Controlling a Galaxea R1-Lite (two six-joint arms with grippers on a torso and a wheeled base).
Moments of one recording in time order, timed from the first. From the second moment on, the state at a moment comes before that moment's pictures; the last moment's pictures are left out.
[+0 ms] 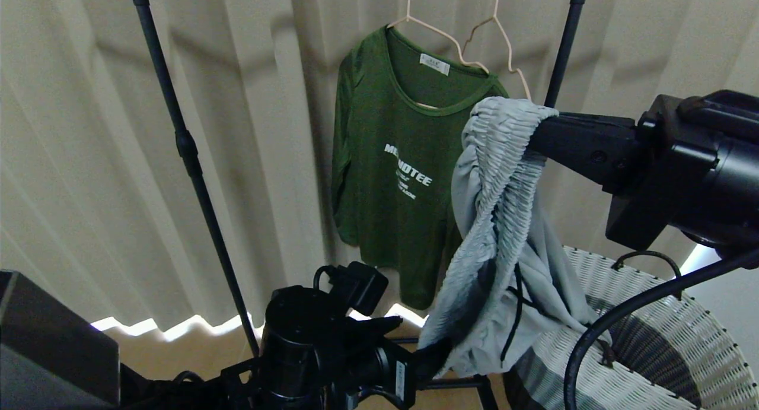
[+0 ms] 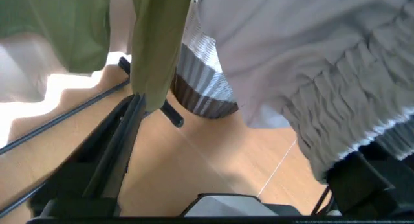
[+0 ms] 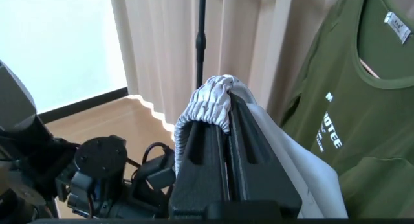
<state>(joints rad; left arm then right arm) -0.90 1.91 -0.53 -1.04 0.01 -0.32 0.83 1.34 -0.93 -0.50 0.06 0.04</state>
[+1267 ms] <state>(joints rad) -0.21 1.19 -0.89 -0.30 -0.31 -0.15 0.63 1.65 -0.93 -0.90 0.07 0.05</state>
